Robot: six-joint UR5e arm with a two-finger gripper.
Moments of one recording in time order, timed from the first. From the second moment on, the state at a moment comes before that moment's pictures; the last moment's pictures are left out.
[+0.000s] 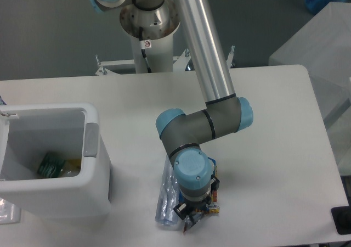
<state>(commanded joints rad) 2.36 -2.33 -1.35 -0.98 1.66 -0.33</state>
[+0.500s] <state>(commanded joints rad) 2.36 -2.33 -1.35 -0.98 1.66 -0.32</state>
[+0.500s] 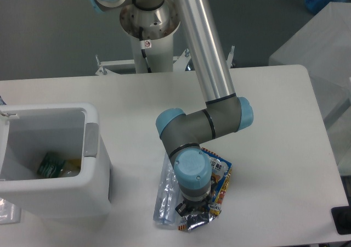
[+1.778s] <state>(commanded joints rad) 2.49 -2.11 -1.29 -0.96 1.48 -0.31</state>
